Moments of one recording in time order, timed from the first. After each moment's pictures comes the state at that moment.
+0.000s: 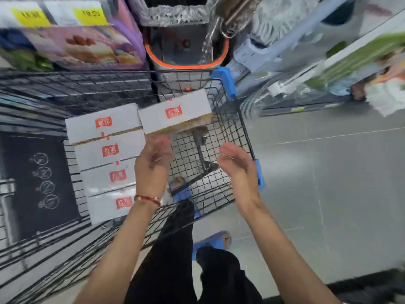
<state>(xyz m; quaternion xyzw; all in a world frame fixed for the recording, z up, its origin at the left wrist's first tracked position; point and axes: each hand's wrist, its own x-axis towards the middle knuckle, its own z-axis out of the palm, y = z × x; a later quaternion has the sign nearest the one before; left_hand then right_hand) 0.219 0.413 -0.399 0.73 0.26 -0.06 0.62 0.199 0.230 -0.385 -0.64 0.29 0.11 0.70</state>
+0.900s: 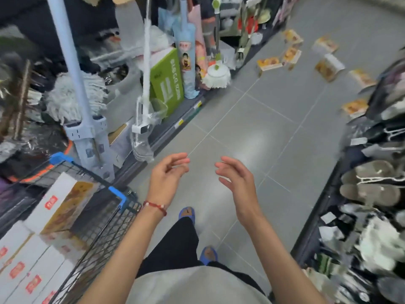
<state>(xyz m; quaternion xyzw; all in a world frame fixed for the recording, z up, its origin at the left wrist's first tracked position) 0.052 0.043 -0.249 0.73 -0.12 -0.30 0.60 -0.082 -0.068 -0.257 -0.48 0.45 -0.20 0.73</state>
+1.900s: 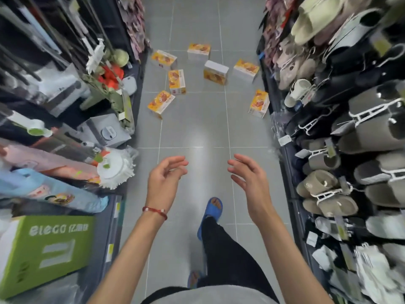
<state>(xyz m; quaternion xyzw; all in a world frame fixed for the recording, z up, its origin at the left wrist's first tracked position) 0.187 -0.629 -0.254 0.65 -0.32 -0.49 0.49 -0.014 -0.647 -0.260 -0.28 0.60 -0.44 0.61</state>
